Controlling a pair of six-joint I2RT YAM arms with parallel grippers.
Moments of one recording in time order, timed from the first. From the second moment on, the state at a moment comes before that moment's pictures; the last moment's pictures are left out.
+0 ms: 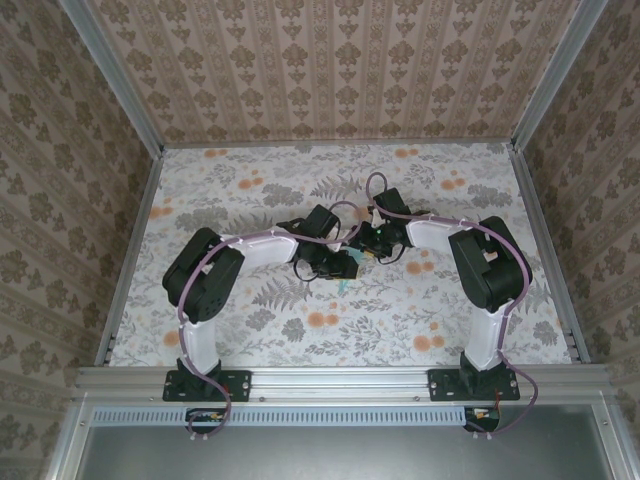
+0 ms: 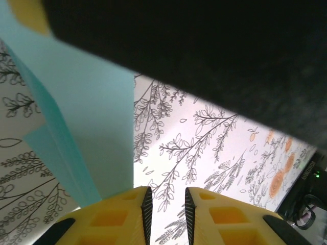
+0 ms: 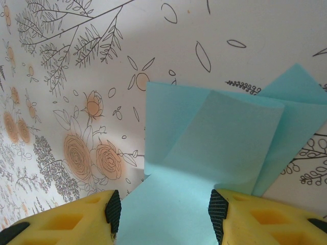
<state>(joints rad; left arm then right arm) -0.77 1.90 1.16 -0.35 0.57 -0.53 0.39 1.91 1.10 -0.23 -0.39 0.68</state>
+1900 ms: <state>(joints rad) -0.76 1.93 1.12 -0.32 0.53 -0.54 0.38 1.92 1.12 -0.27 -0.41 0.69</state>
